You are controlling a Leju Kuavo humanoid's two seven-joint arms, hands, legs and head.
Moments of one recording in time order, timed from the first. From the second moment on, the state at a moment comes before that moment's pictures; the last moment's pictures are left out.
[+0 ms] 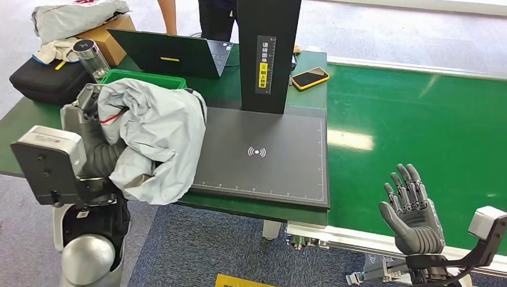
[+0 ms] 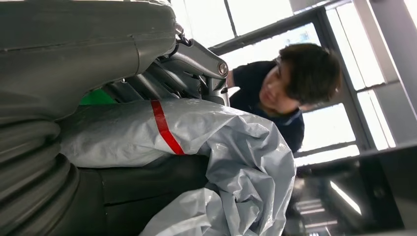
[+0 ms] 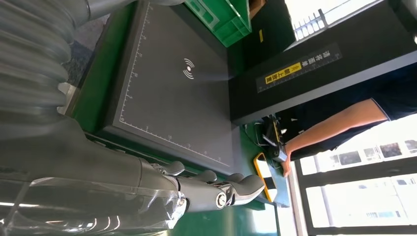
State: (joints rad) left arm -0.22 -0.04 -0.44 -1.74 -0.56 0.30 -0.17; right arm 0.16 0.04 -0.35 -1.73 -0.29 0.22 -0.23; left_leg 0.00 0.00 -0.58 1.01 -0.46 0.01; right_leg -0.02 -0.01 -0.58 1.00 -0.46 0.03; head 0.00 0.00
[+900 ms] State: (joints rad) left arm -0.27 -0.05 -0.18 -1.64 -0.62 0.28 -0.14; right arm 0.14 0.06 -0.31 -1.75 -0.25 0.25 -0.24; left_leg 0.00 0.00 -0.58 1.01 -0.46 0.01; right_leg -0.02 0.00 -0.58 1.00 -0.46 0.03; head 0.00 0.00
